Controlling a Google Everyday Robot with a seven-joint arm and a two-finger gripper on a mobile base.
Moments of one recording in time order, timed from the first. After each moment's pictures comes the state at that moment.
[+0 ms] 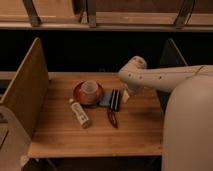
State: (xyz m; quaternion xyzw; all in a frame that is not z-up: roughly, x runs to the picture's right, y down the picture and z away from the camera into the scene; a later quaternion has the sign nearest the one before) arm 0.177 0.041 0.820 -0.13 0.22 0.49 0.83
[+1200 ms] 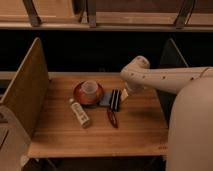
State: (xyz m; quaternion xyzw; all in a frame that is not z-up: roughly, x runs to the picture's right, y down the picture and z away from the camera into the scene) arm 0.161 0.036 0.824 -0.15 0.17 0.58 0.79
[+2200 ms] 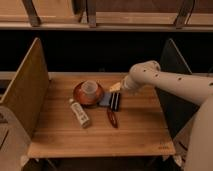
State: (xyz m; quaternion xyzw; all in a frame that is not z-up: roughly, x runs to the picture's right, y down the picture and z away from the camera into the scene) arm 0.104 0.038 0.817 -0.22 0.08 0.71 0.66
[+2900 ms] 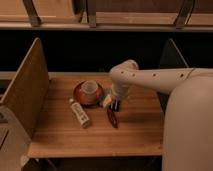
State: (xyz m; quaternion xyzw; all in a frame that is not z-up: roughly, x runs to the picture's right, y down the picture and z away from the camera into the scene) arm 0.053 0.098 0.814 -0.29 0.17 0.59 0.73
